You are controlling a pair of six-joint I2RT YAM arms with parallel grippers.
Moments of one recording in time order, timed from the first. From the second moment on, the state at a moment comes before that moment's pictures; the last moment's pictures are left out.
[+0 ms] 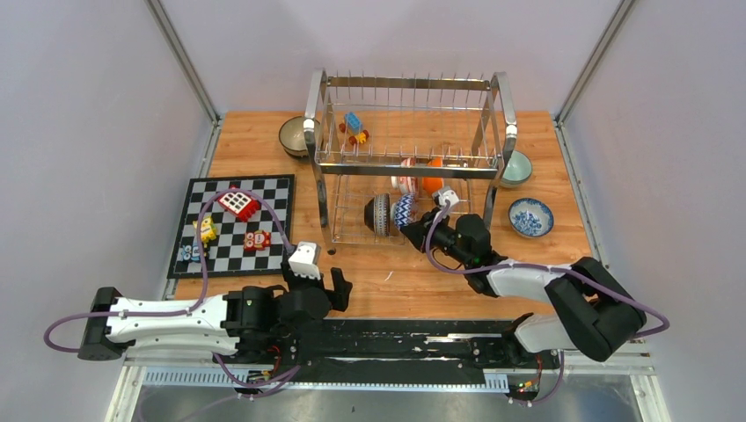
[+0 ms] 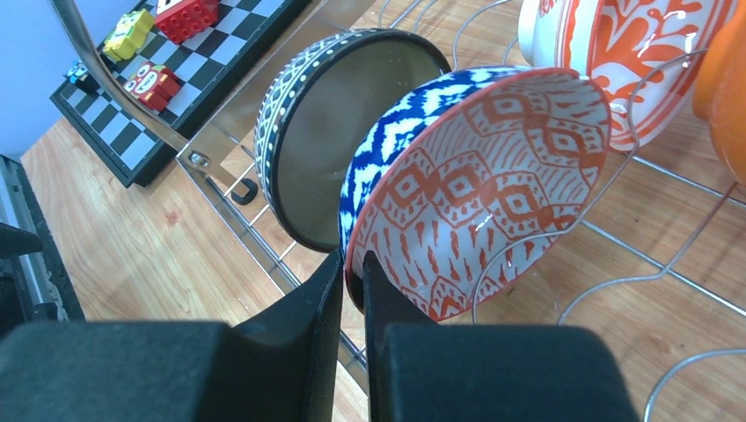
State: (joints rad) left arm -1.44 0.66 0.45 -0.55 -0.85 -0.98; right arm 0.62 1.33 0.35 0.81 -0.22 0.32
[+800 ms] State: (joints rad) left arm -1.44 0.67 0.45 -0.55 -0.86 -0.97; right arm 0.60 1.29 0.35 0.83 -0.27 0.39
